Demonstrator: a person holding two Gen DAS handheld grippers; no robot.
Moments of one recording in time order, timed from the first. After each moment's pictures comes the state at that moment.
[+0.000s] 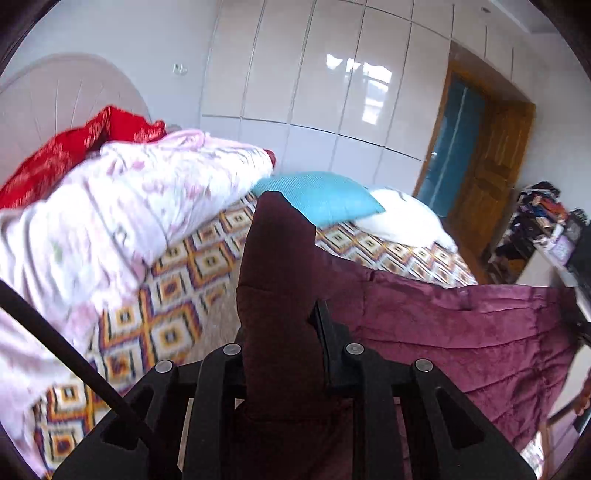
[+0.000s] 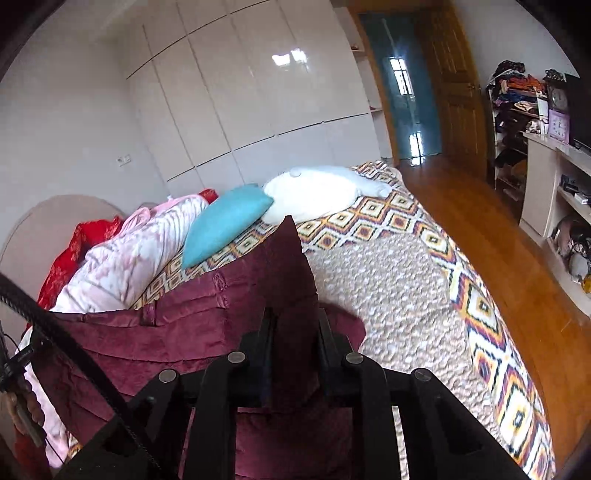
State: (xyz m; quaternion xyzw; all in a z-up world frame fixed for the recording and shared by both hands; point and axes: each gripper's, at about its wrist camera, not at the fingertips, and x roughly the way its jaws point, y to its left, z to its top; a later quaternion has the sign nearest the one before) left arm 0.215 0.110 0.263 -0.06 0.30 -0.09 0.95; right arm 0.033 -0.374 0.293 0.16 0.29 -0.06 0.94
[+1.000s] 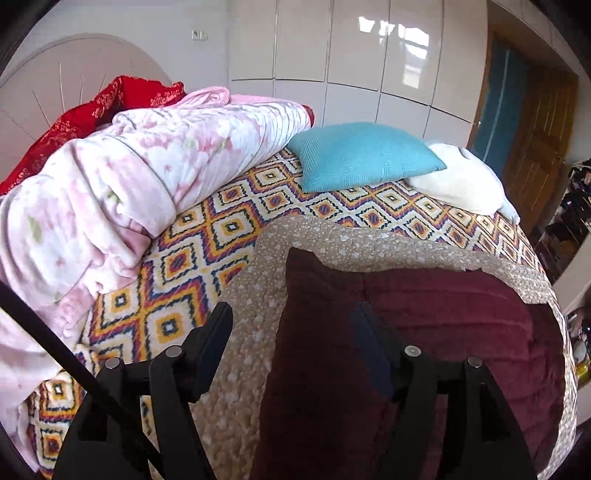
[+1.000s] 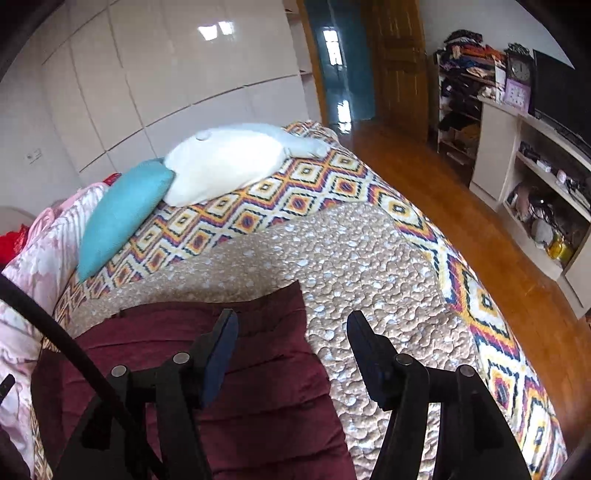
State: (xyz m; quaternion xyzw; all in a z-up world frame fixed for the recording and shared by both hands) left arm 0.275 0.090 0.169 -0.03 0.37 -0.02 0.93; right arm 0.173 -0.409 0.204 0.15 0.36 -0.18 0.90
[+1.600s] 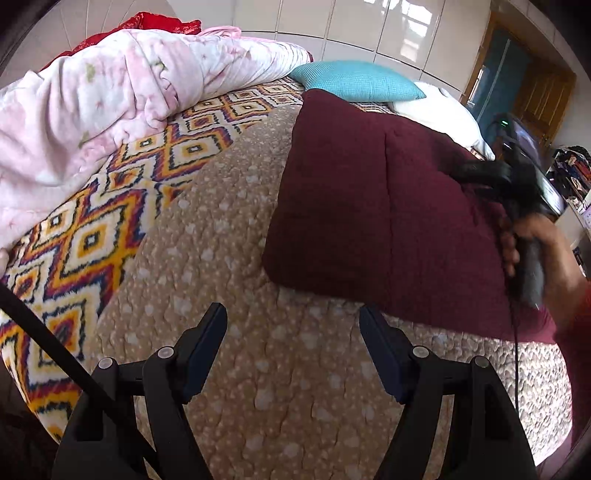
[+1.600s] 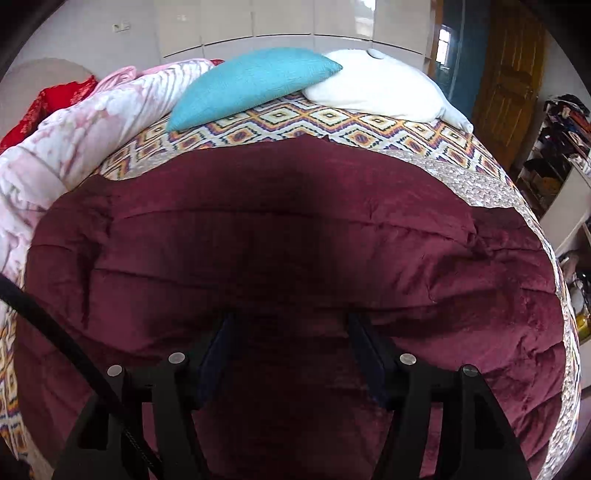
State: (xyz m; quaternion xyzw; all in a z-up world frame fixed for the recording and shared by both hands) left arm 0.071 0.120 0.051 -0.08 0.44 -0.05 0.89; right arm 0.228 -0.159 0.089 0.02 0.46 -0.07 0.89
